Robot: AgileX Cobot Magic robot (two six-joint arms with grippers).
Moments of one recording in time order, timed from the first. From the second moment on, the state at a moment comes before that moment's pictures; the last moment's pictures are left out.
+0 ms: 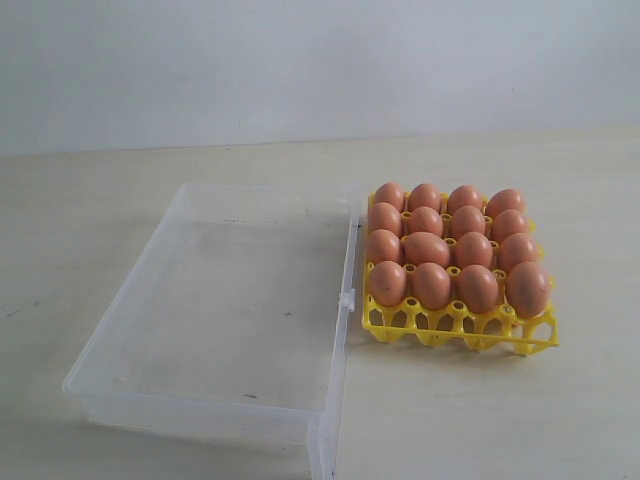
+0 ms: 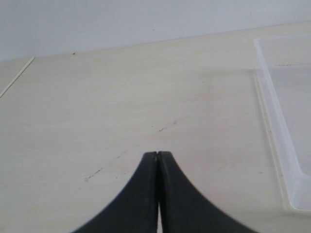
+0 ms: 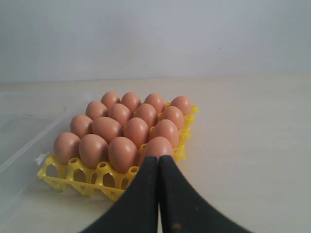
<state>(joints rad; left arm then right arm) 0.04 0.01 0.00 0.08 0.38 0.03 0.28 0.01 0.00 -0.35 0.30 0.41</state>
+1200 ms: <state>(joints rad) 0.04 0.01 0.00 0.08 0.38 0.03 0.28 0.01 0.00 0.30 0.36 -0.36</state>
